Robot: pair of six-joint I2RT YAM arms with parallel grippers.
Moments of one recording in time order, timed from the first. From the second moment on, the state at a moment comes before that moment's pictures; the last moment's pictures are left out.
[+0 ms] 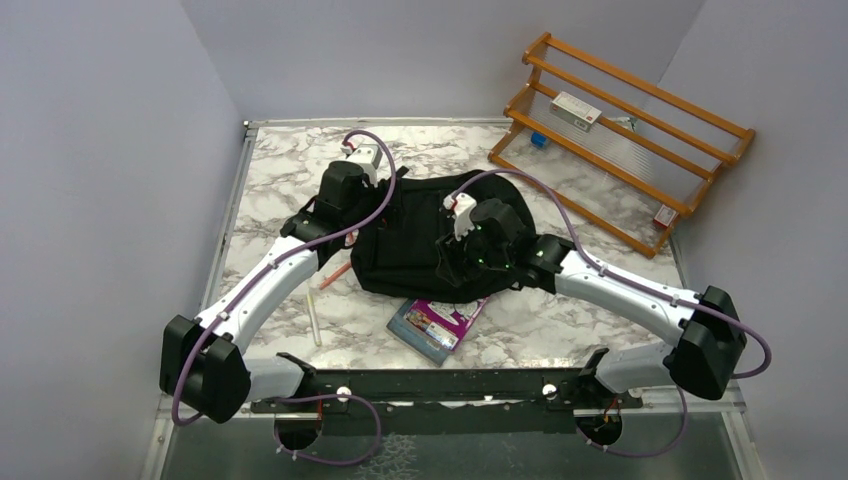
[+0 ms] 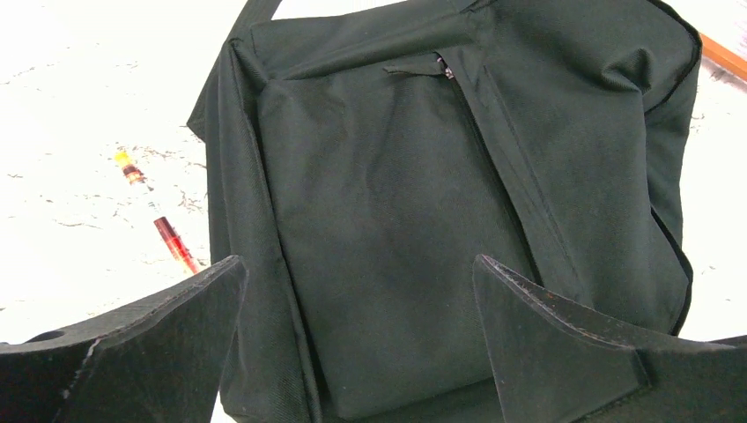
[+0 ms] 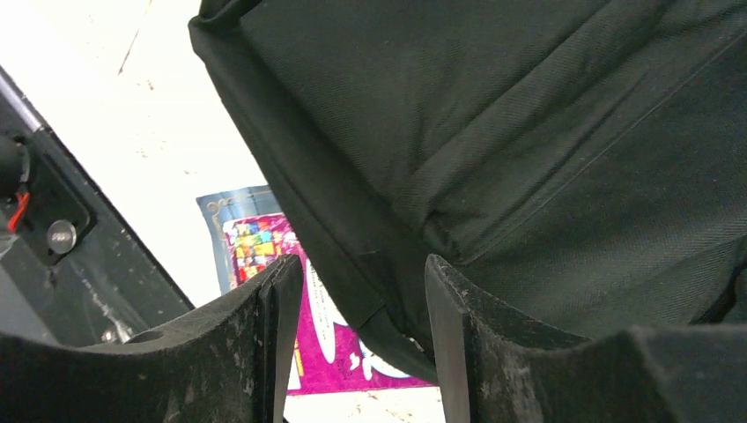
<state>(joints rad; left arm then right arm) -0.46 1.26 1.01 -0.29 0.00 -0.29 0.87 1.33 1.00 -0.34 -0.09 0.16</state>
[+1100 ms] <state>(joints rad) -0.46 1.26 0.99 -0.26 0.06 -0.28 0.87 1.36 0.98 -0.30 0.08 0.21</state>
